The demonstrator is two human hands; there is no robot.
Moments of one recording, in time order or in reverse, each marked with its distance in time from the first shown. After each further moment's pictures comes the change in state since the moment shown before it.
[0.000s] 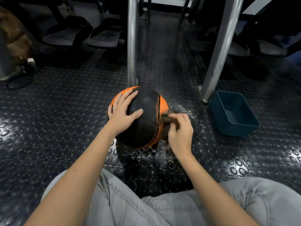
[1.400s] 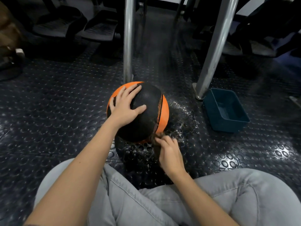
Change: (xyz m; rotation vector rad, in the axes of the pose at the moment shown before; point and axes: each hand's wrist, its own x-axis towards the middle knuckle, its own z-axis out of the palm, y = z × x) left_hand 0.001 0.012 0.010 0.037 -0.019 0.021; right_hand -0.072 0.037 0.001 -0.339 -0.294 -0.169
